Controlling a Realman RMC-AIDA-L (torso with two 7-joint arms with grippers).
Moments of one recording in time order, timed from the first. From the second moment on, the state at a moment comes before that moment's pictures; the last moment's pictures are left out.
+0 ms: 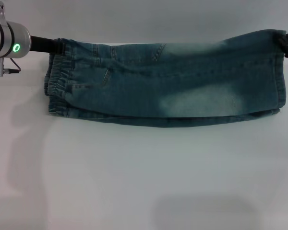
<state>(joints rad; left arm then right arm) -0.77 -2.06 1.01 0.85 2.62 0.83 -2.54 0.69 2.02 -0.58 -0.74 -2.21 -0.95 1.56</state>
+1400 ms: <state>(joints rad) -0.76 -2.04 1.03 0.87 2.62 0.95 -2.54 0.65 2.04 -0.66 -0.76 -2.21 -0.86 1.56</state>
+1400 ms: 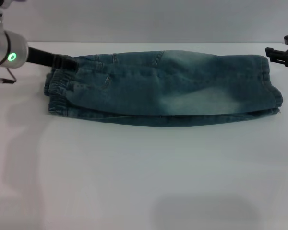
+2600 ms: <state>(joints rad) -0.68 -2.00 0.96 0.89 2.63 1.13 -2.33 0.63 2.06 -0.66 -0.76 -2.21 -0.87 1.56</state>
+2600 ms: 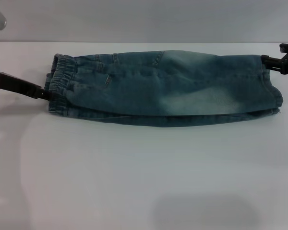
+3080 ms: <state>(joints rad) -0.75 -2.01 0.96 0.75 2.64 1.06 -2.30 0.62 2.06 -0.66 -0.78 -2.19 -0.87 1.56</state>
